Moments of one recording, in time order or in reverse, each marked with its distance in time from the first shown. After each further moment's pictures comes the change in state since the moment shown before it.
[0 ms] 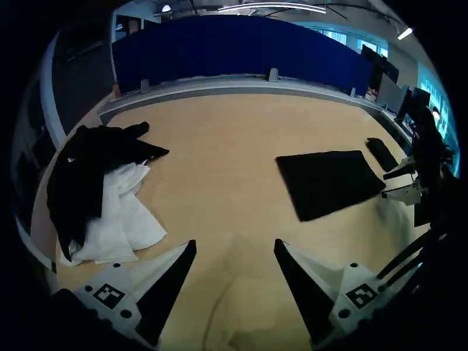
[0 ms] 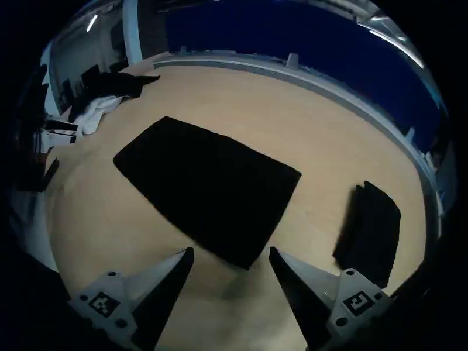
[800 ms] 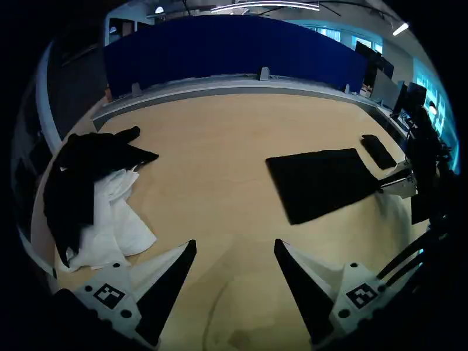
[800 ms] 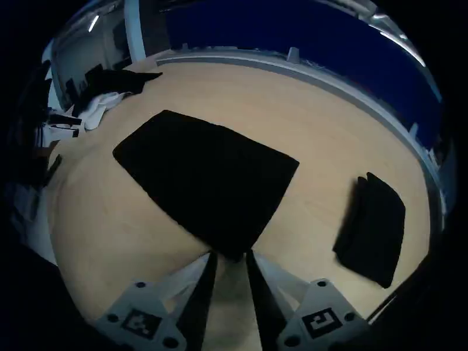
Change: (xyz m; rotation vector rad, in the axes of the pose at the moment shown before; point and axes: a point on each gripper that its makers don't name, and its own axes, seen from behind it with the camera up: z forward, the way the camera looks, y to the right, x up) left arm 0.006 0.016 0.007 -0.022 -0.001 0.028; right arm -0.014 0.008 0.003 0.033 -0.010 -0.007
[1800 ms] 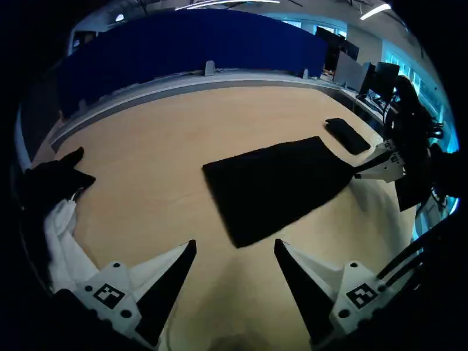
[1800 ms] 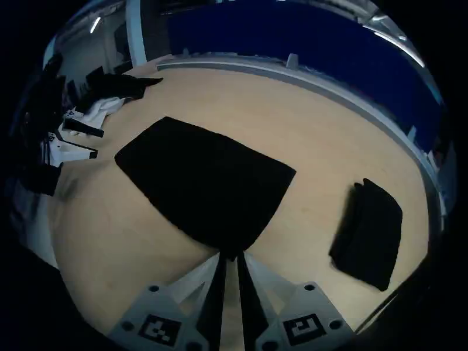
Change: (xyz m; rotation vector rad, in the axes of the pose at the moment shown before) left arm 0.016 0.094 0.055 -0.213 -0.004 0.143; right arm 0.008 0.002 -0.005 0.001 0.033 0.000
